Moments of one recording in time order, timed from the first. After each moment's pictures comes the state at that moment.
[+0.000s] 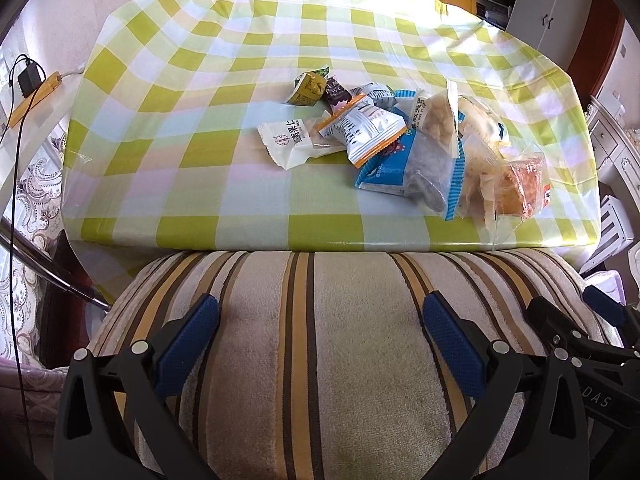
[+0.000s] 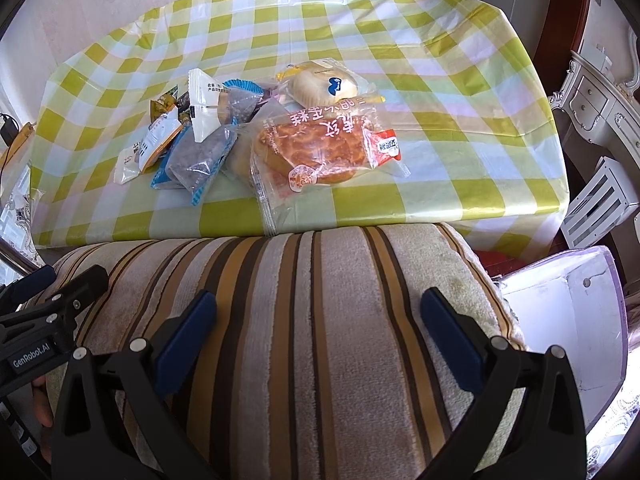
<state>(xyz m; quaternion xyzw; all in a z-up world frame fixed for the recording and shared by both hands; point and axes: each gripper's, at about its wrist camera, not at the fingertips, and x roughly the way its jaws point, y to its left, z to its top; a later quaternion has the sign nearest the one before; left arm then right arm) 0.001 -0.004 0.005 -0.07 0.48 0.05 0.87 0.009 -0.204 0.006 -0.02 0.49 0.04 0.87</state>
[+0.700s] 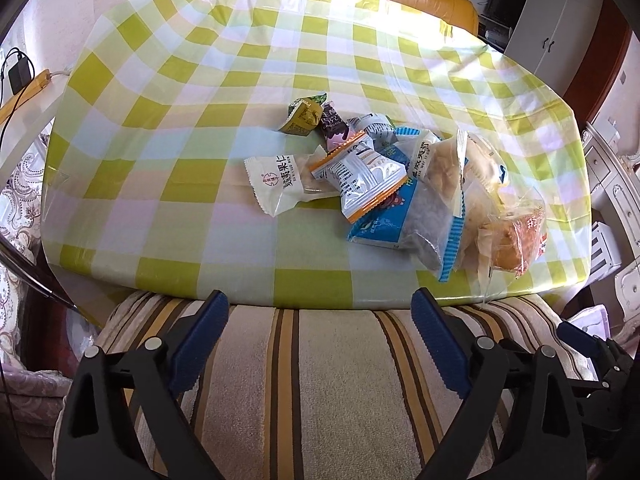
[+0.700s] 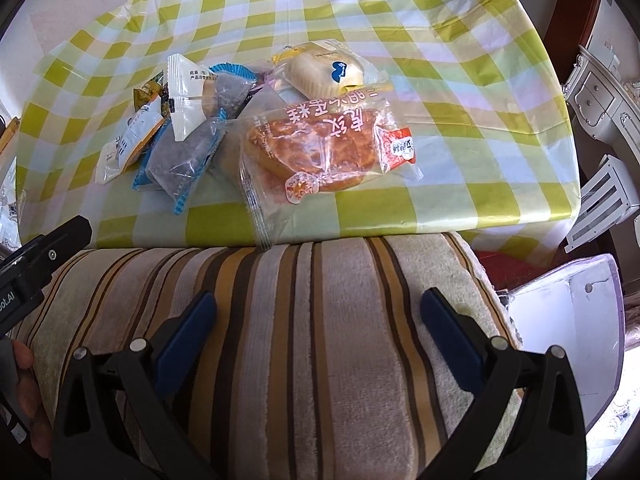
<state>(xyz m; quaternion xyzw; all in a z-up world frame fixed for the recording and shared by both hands) 0.038 0.006 0.012 -0.10 0.46 0.03 0.88 0.045 -0.199 -0.003 -0.02 0.53 0.04 0.85</state>
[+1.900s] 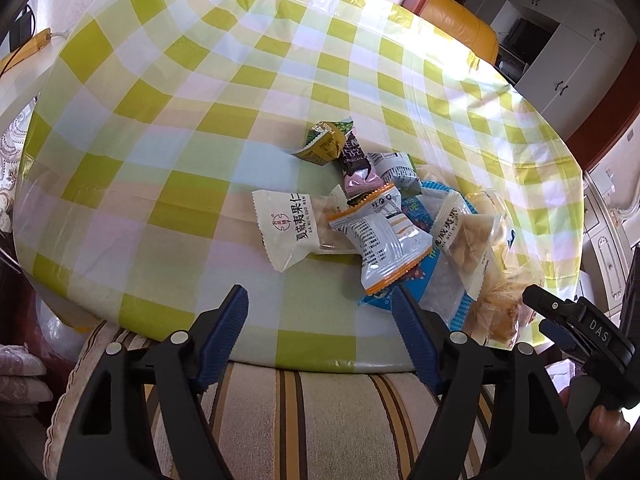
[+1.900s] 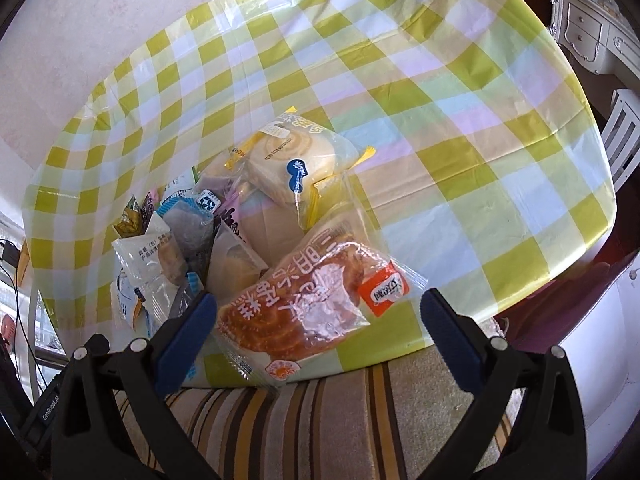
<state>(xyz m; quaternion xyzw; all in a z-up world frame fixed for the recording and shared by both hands) 0.082 0.049 0.011 -0.20 0.46 0.03 0.87 0.132 -0.240 0.012 0.14 0.51 0.03 0.84</state>
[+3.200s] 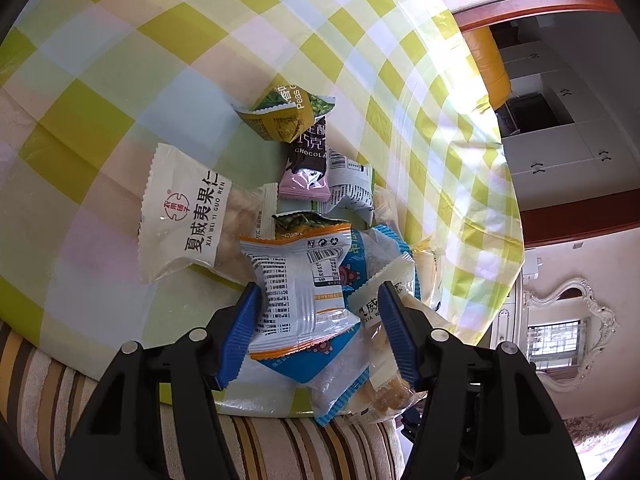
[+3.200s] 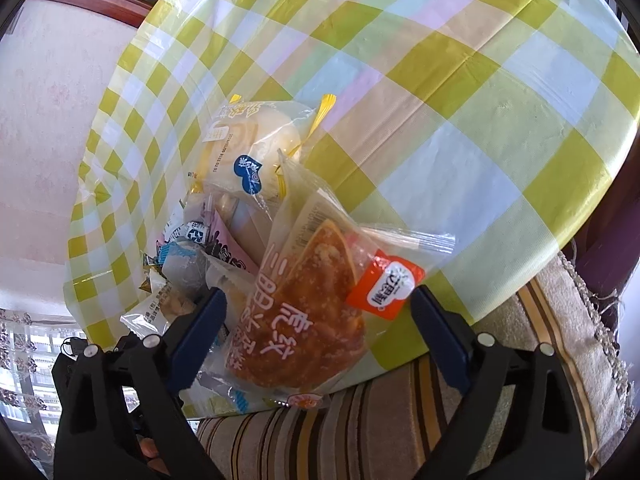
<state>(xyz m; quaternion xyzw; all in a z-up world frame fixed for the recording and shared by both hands) 0.149 0.054 -0.021 -0.44 0.48 -0.05 0.75 0.153 -0.266 -0.029 0.35 0.56 0.03 0.75</state>
